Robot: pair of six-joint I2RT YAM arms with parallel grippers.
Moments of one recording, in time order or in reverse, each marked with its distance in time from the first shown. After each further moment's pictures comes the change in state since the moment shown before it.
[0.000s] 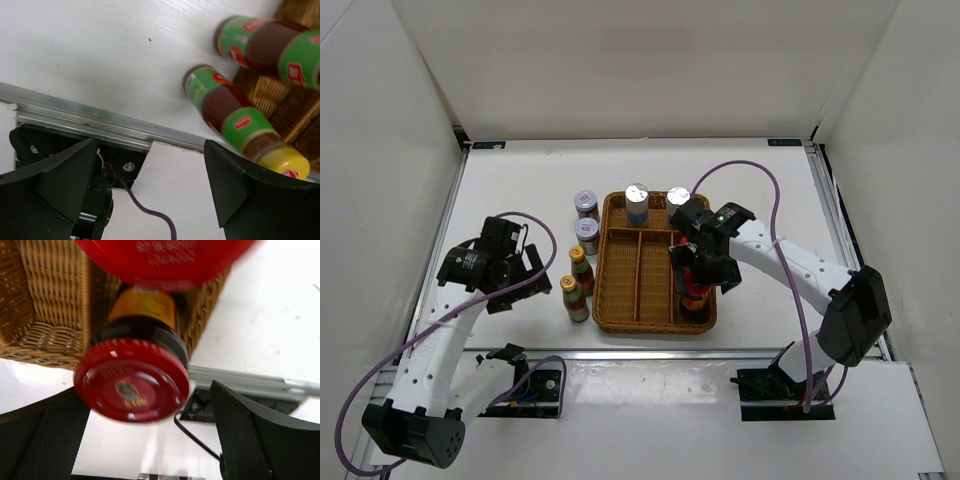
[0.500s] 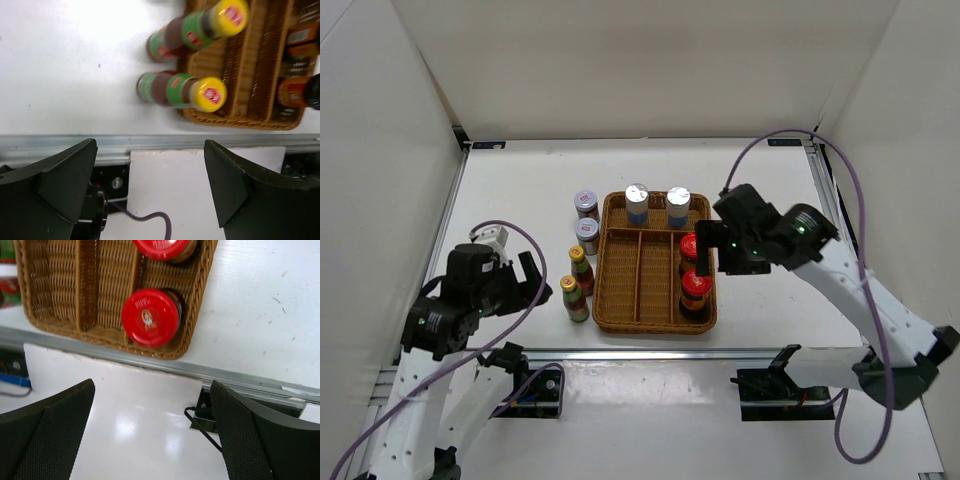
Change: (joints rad) left arm -0.035 -0.289 0.020 0.039 0.150 0.133; right arm 0.025 -0.267 0.223 -0.154 0.111 0.077
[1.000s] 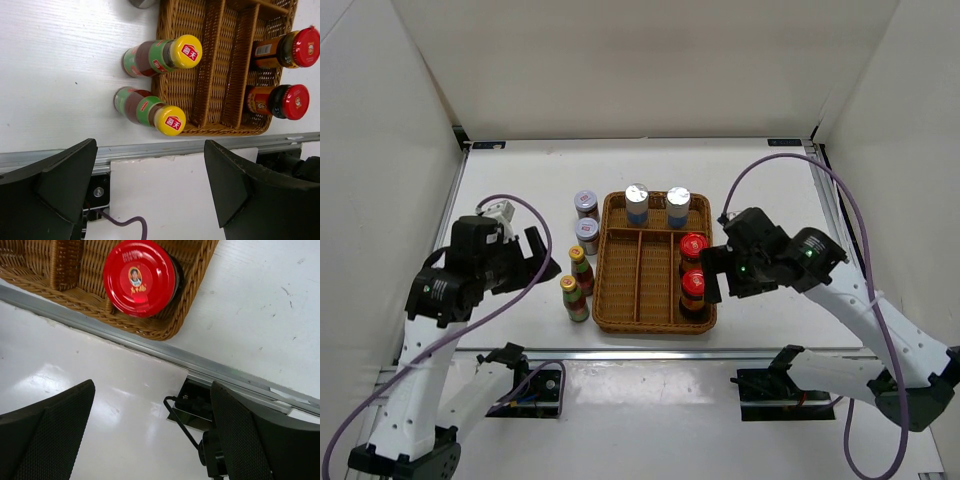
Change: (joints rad) left arm 0.000 0.137 0.132 0.066 0.062 -0.023; right arm -0.001 -0.148 -0.207 0.042 -0.092 -0.153
